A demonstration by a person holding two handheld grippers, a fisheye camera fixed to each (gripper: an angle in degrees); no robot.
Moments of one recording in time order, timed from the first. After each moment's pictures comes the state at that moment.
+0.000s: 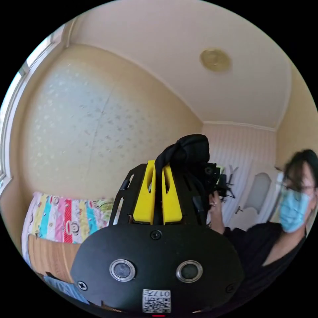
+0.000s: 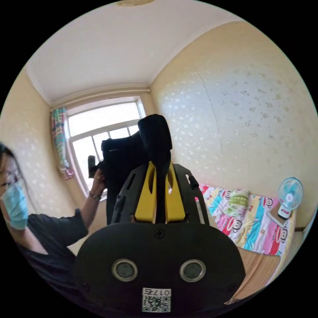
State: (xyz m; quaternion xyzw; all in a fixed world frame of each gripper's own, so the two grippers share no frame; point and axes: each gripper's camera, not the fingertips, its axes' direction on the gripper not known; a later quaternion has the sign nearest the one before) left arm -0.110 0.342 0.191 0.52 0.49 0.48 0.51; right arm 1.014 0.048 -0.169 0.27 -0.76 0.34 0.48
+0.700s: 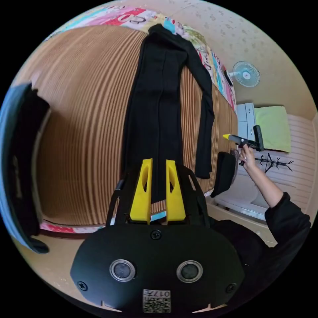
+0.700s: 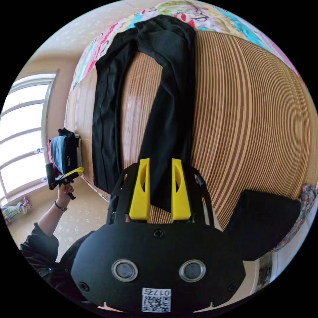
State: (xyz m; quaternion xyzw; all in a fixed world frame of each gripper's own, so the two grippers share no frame) left arm 0.025 -0.077 0.790 0.00 0.28 0.41 0.87; right arm 0.328 0.105 -0.011 -0.36 -0.79 0.07 0.49
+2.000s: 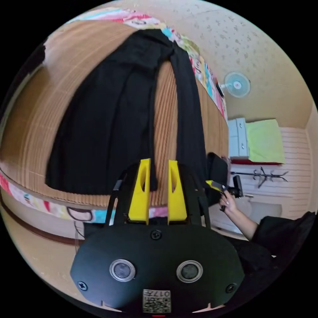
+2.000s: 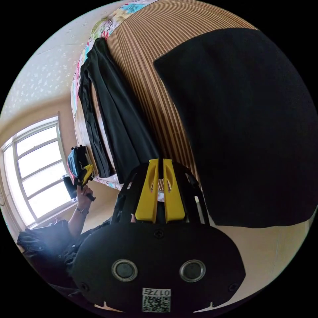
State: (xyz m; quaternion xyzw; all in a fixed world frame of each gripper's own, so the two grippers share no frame) left arm 0.067 -0.082 0.755 0.09 0.33 0.35 0.87; right arm 0.485 0.372 0.212 -0.45 -0.78 0.22 0.37
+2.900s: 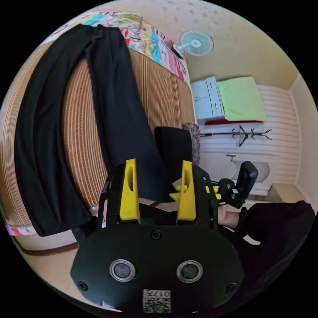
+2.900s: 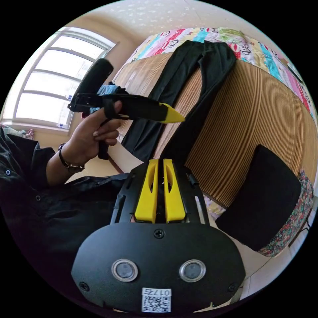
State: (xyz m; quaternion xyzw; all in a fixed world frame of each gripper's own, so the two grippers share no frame) left arm 0.185 0.074 0.661 -0.06 0.31 0.53 0.79; right arm 0.714 0.258 0.108 -0.19 -0.85 0.01 0.49
